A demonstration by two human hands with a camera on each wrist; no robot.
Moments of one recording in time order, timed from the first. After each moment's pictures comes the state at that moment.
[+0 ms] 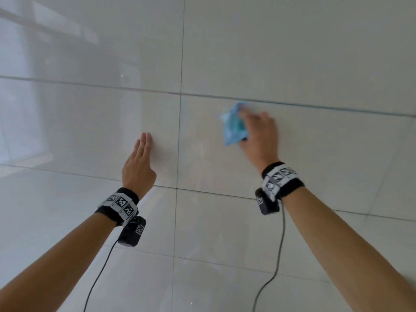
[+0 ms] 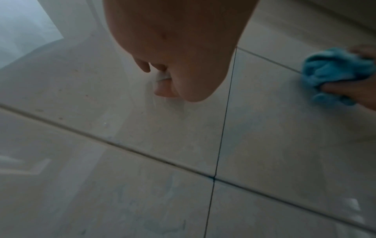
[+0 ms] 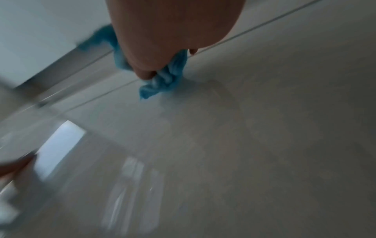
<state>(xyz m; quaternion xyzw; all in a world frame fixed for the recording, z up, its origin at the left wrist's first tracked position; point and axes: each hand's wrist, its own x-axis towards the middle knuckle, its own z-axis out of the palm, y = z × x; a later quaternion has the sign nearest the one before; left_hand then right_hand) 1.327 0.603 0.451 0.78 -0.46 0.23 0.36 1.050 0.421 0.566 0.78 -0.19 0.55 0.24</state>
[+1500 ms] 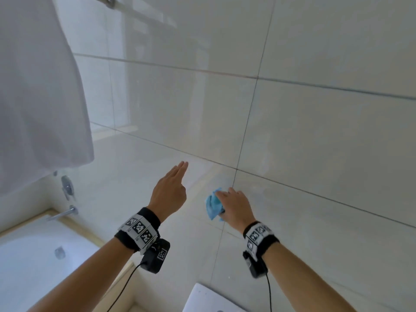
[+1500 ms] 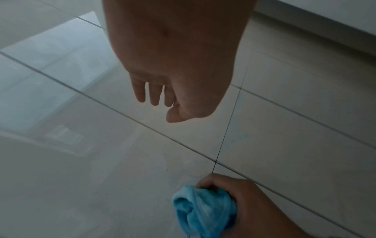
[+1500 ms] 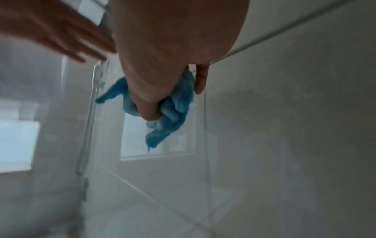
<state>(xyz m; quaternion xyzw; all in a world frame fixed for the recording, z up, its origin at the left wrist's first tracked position) 1.292 0.751 0.369 0.83 -0.42 0.12 0.34 1.164 0.543 0.327 0.97 -0.08 0.24 0.07</state>
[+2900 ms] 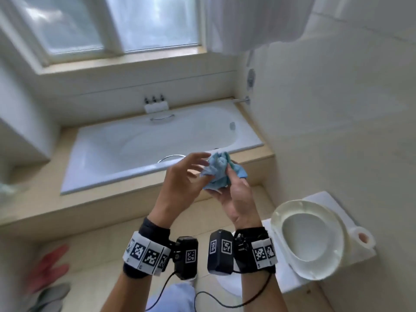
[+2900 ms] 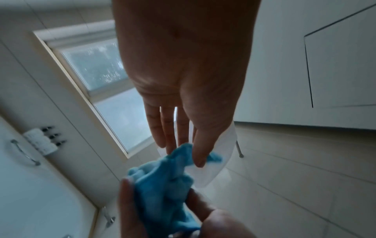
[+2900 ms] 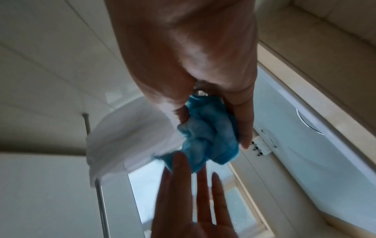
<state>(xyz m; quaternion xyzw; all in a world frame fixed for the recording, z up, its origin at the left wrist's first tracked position) 0.899 1.166 0.277 0.84 -0.05 0.13 0.52 0.933 1.019 0.225 0.42 -0.06 -0.15 -0.89</state>
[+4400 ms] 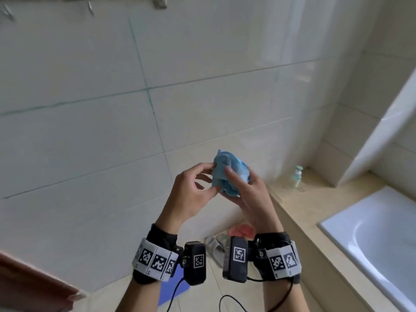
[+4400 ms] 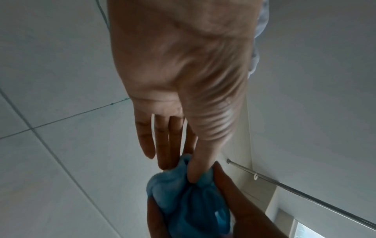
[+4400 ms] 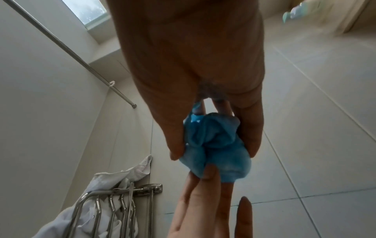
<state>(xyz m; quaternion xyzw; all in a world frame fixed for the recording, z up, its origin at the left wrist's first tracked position) 0.421 1.786 0.310 0.69 0.51 0.43 0.28 0.592 1.790 0.294 0.39 0.39 -0.61 -0.57</state>
